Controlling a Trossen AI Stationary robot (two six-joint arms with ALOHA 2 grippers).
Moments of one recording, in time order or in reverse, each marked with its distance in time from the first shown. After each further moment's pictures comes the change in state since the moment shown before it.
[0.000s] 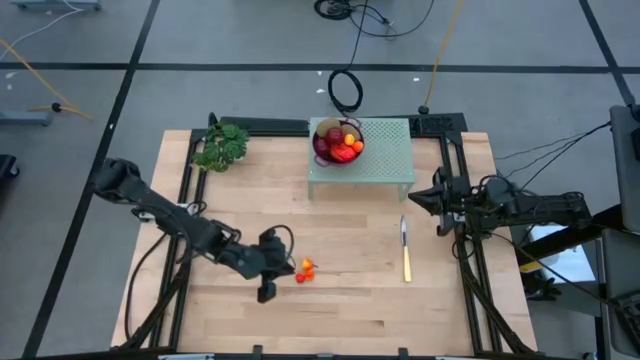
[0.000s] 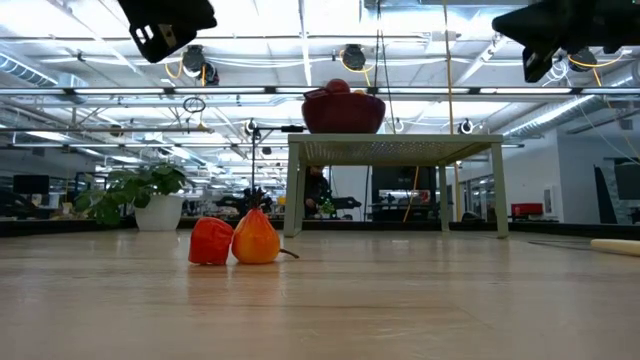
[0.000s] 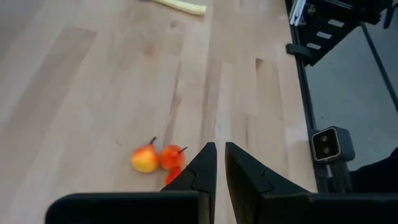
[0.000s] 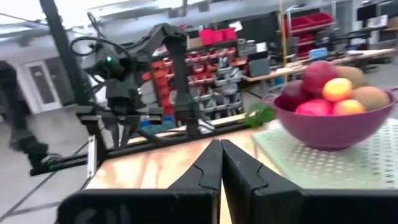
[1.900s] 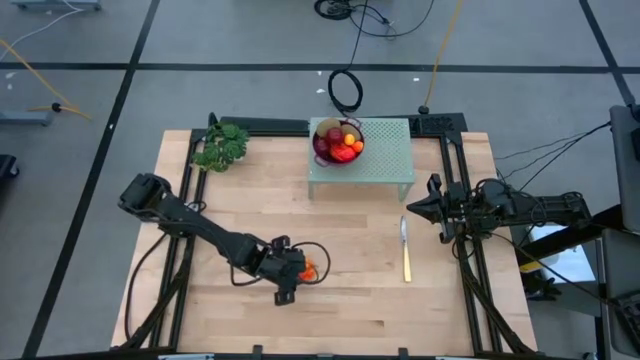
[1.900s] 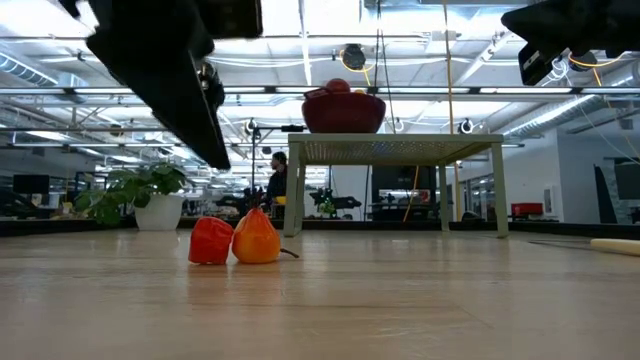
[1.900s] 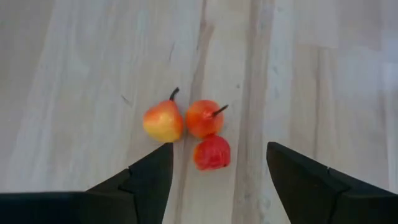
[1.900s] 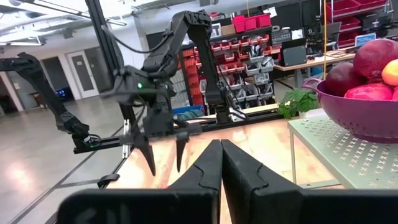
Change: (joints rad) left arm 0.054 0.314 0.134 -0.151 0.062 0.051; right arm 0.000 0.000 -0.034 0.012 -0.153 0.022
